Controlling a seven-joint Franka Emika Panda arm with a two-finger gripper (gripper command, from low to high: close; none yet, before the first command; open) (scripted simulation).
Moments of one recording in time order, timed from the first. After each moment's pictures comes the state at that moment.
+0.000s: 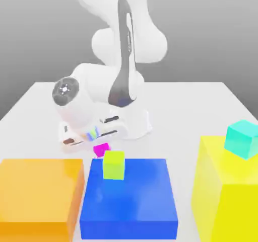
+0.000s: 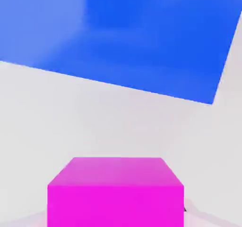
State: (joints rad) arm -0.13 0.05 -0.17 -2.89 0.05 2.27 0.18
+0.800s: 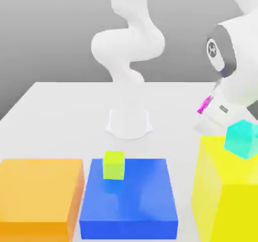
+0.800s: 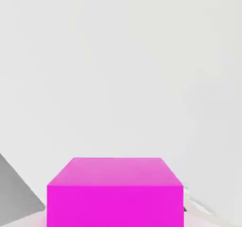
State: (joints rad) arm 0.44 -0.05 0.23 -2.33 0.31 1.69 0.28
